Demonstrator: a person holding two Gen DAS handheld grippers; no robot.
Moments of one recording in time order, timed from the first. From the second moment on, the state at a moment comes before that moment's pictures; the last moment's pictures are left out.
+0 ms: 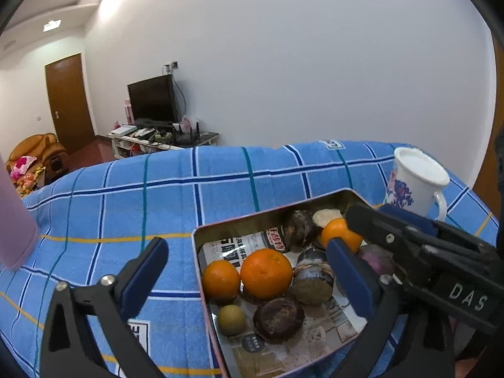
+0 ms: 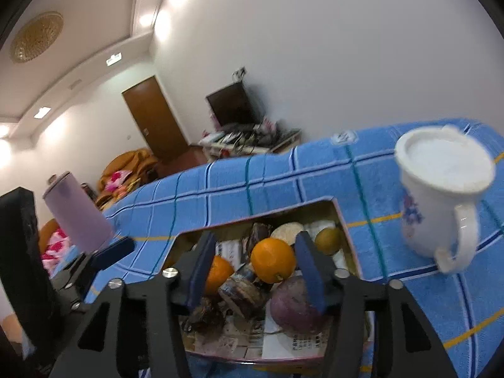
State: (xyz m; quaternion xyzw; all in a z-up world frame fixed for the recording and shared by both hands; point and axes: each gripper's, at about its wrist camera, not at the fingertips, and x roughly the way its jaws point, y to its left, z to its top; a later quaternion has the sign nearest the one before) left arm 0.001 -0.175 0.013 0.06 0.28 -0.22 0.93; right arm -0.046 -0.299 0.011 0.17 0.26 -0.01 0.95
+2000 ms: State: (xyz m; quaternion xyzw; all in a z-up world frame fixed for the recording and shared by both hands) left arm -0.087 -0.119 0.016 0.04 0.15 -0.14 0.98; right arm -0.167 -0.246 0.032 0.04 0.10 -0.20 0.97
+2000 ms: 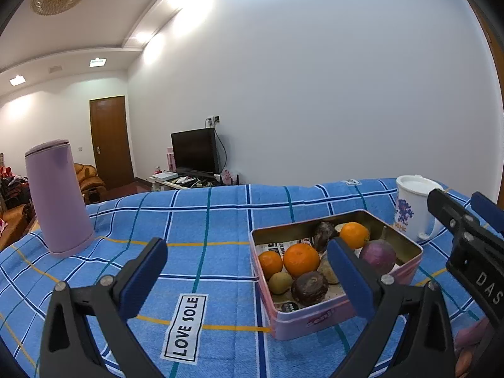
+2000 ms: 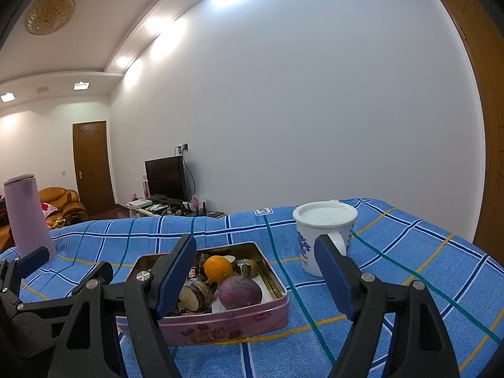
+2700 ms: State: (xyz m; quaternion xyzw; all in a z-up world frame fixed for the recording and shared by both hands) left arm -0.085 -0.116 0.014 0.04 0.15 -0.13 0.98; right arm -0.167 -0.248 0.032 0.04 0.10 -0.20 0.97
